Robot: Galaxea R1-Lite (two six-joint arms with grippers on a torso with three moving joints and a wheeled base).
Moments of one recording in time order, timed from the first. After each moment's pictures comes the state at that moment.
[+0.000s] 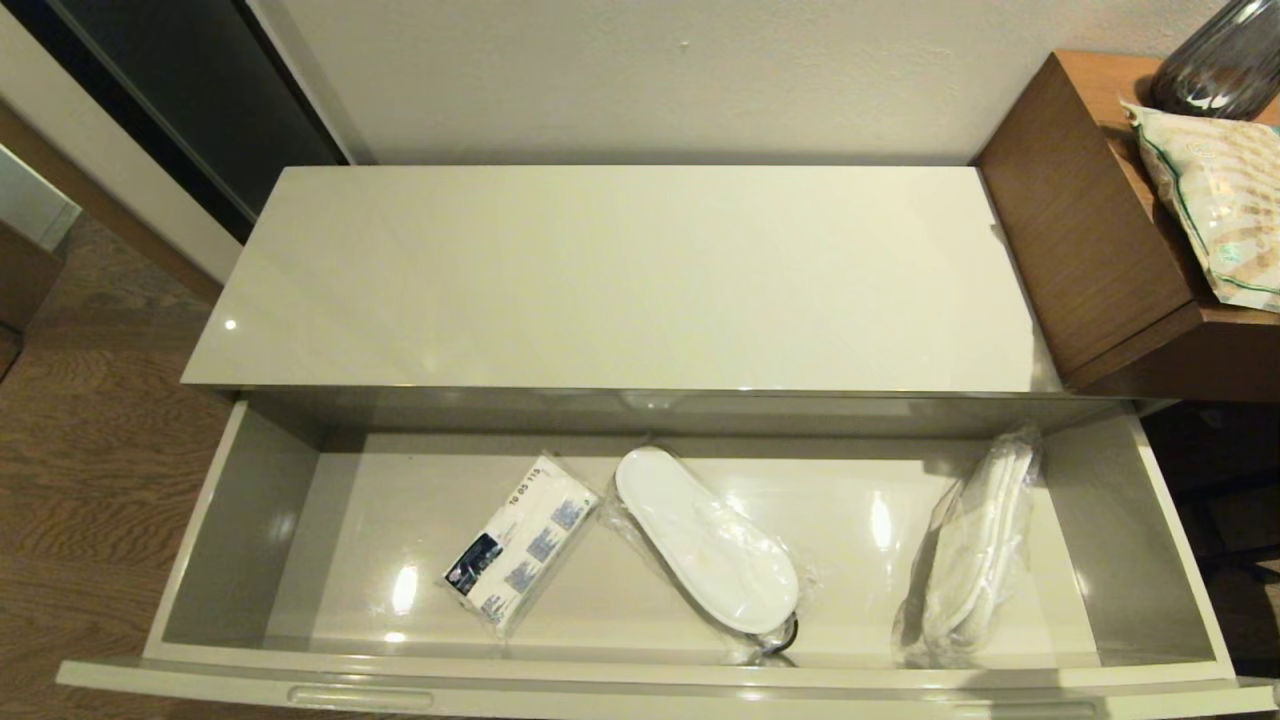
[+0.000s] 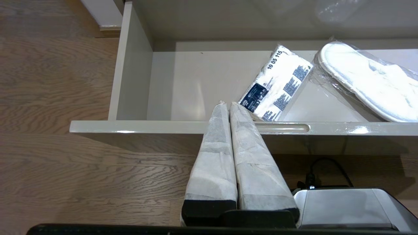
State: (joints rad) left arm 0.00 0.00 0.00 0.01 -0.01 0.05; right arm 0.13 0.87 -0.78 0.73 0.10 0.45
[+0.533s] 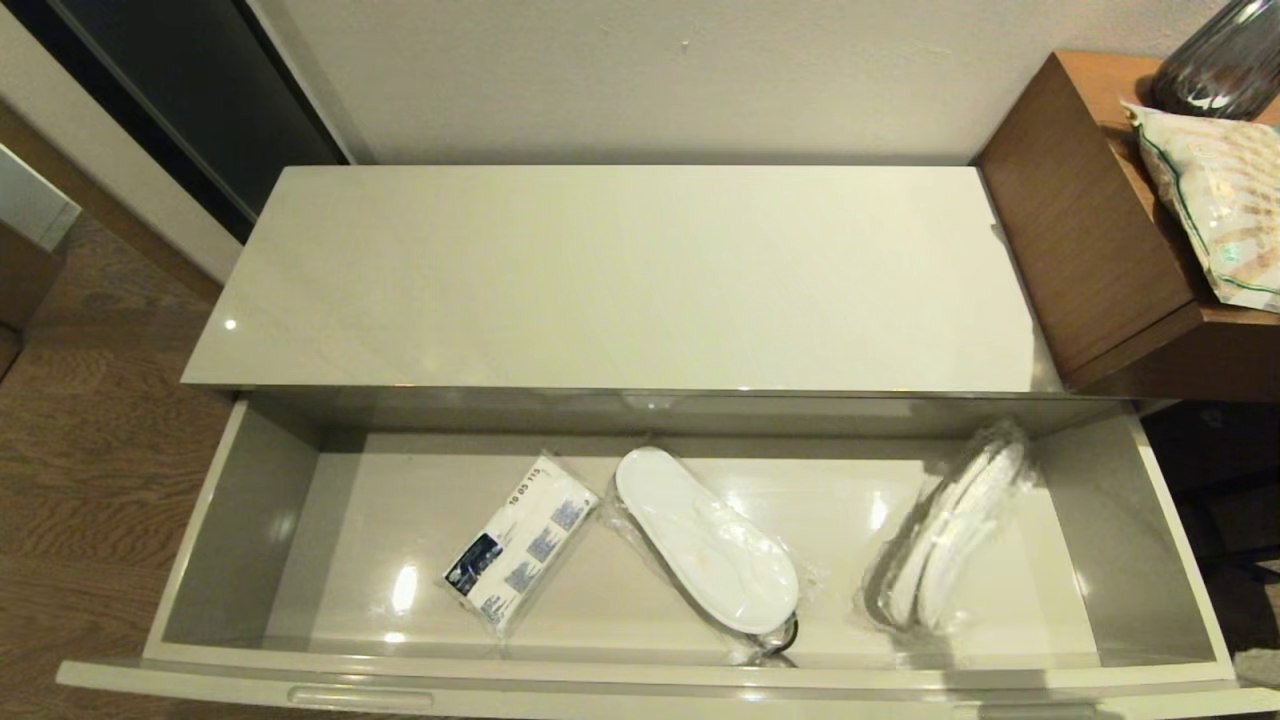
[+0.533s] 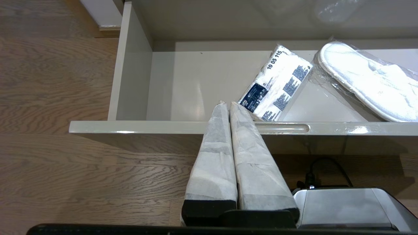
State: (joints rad) left arm 0.00 0.00 0.00 0.01 -0.01 0.05; right arm 0.13 0.95 -0.77 0.66 0.10 0.37
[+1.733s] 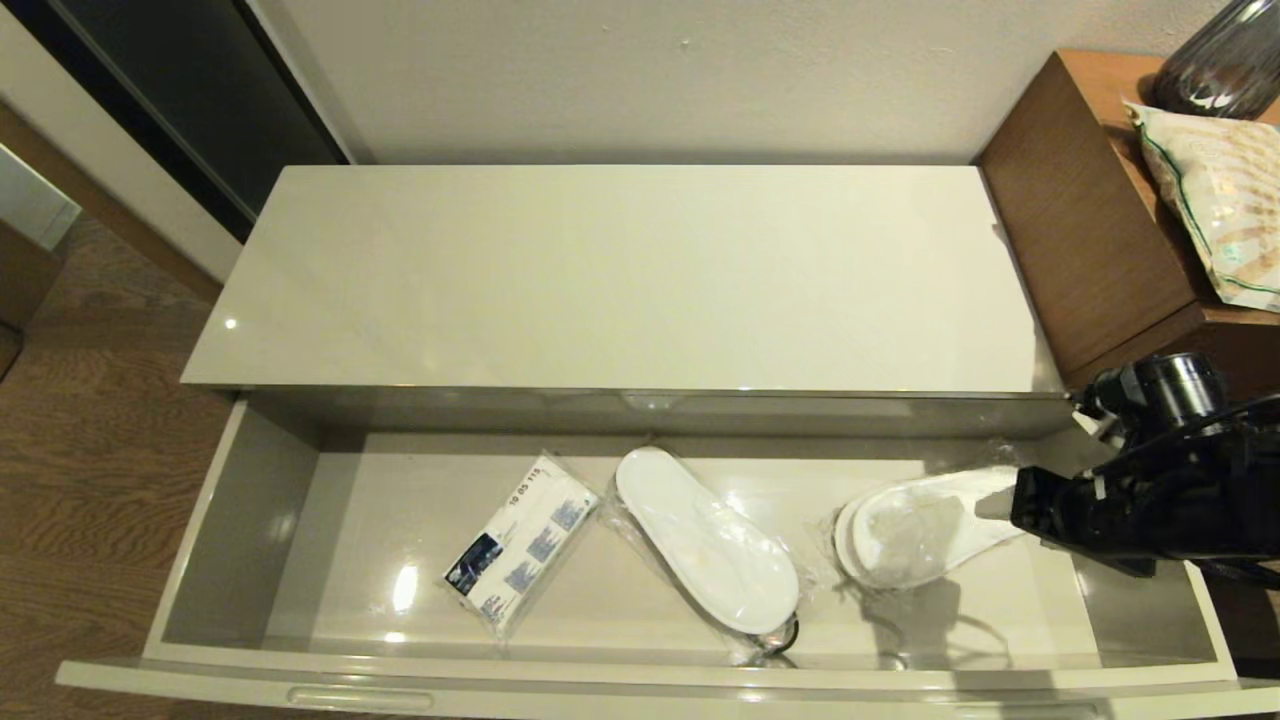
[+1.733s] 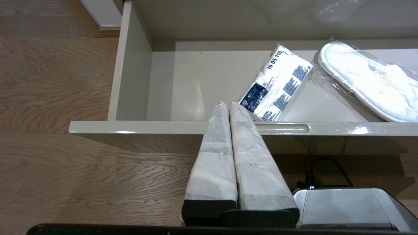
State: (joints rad) left arm 0.00 0.00 0.00 0.01 -0.01 0.05; right arm 0.06 1.69 -0.74 -0.07 -0.02 0.46
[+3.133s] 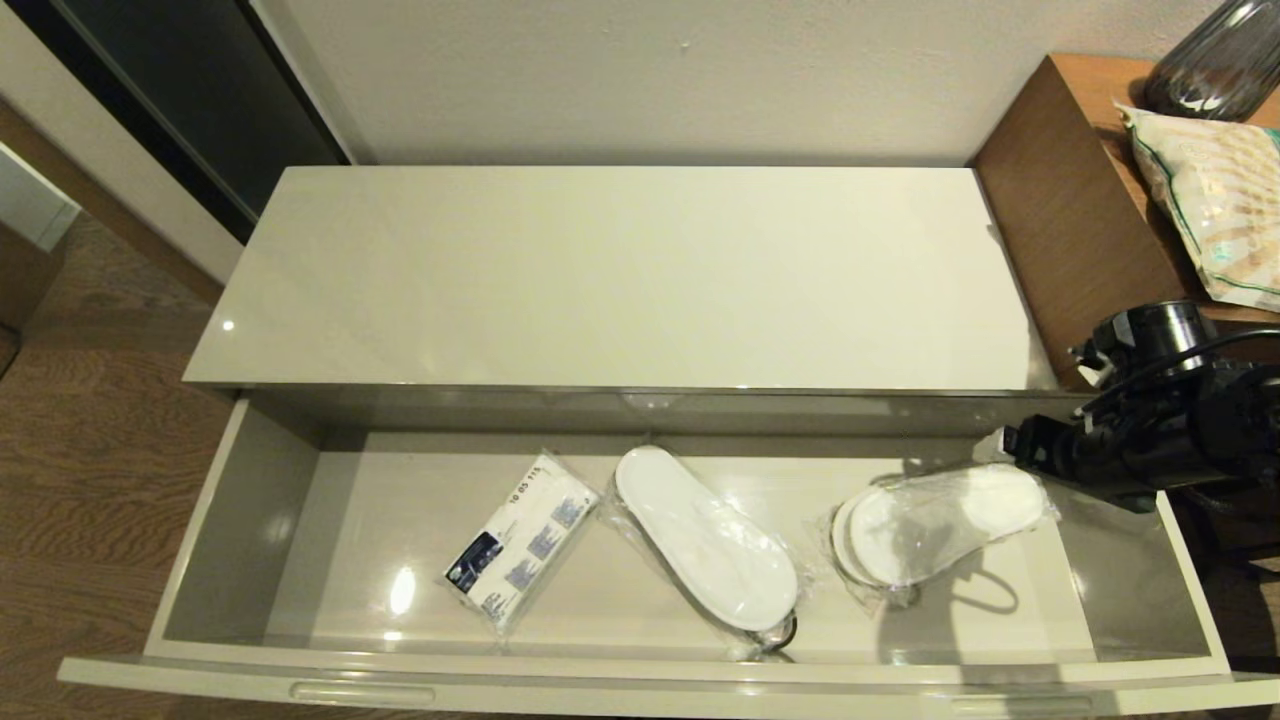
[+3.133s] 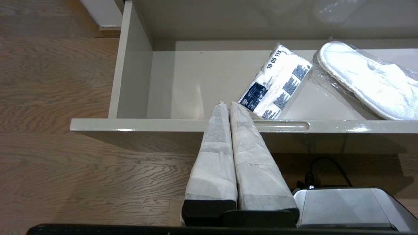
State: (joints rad) left arm 0.00 0.00 0.00 0.01 -0.01 0.05; right arm -0.06 1.83 -1.01 0.02 -0.06 0.36
